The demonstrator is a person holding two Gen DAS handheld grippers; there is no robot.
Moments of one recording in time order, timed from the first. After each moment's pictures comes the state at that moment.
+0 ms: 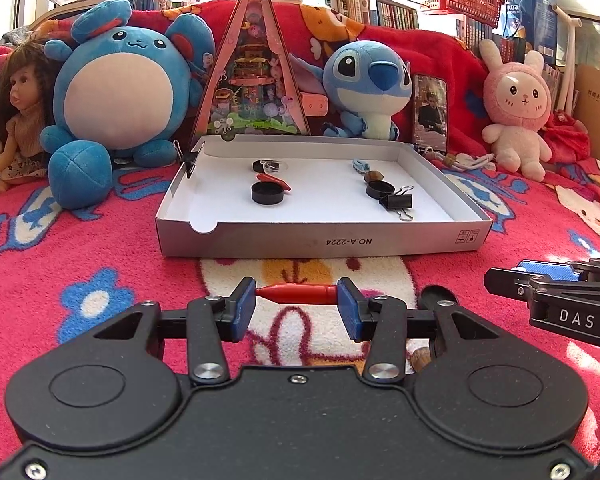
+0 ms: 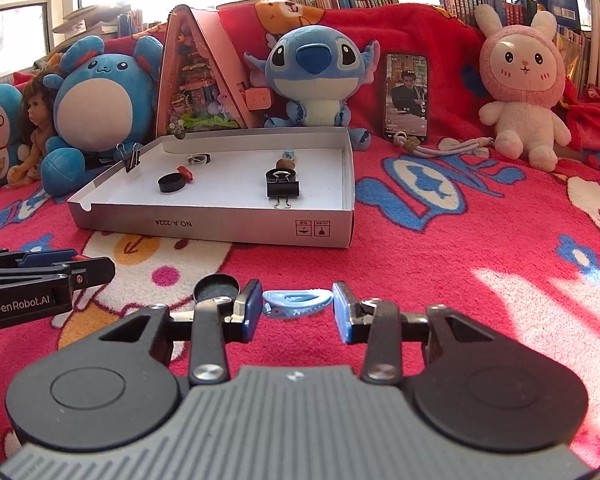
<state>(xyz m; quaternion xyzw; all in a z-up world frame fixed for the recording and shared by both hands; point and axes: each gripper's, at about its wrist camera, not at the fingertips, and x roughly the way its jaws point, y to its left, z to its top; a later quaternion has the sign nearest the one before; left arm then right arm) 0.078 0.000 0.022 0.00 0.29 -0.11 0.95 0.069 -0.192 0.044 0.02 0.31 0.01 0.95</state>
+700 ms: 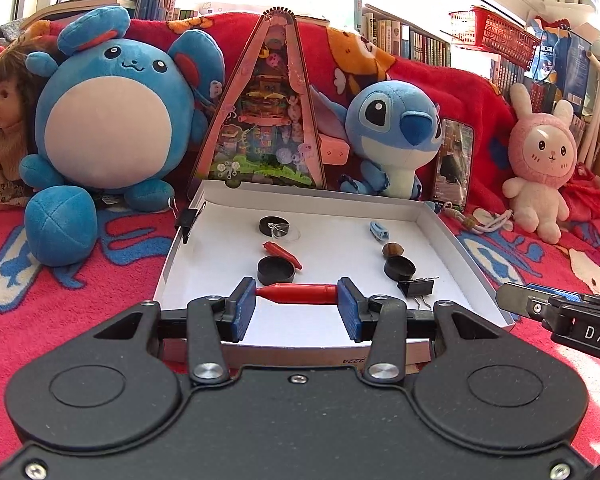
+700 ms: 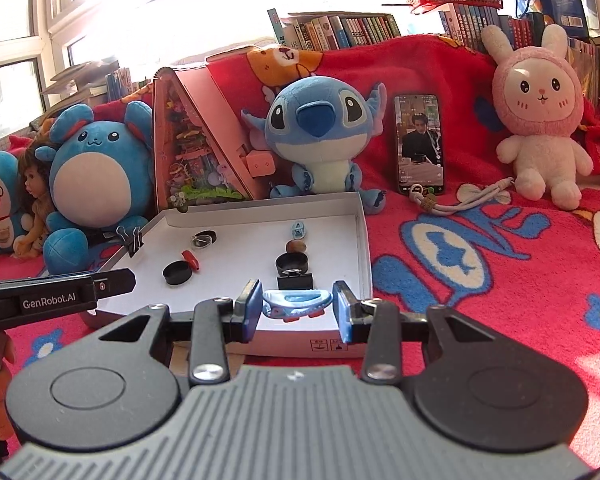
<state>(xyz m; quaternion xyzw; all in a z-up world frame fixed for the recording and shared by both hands) 0.164 0.006 0.058 -0.05 0.29 -0.10 0.95 0.130 -0.206 0.079 0.08 0.28 0.03 0.96</state>
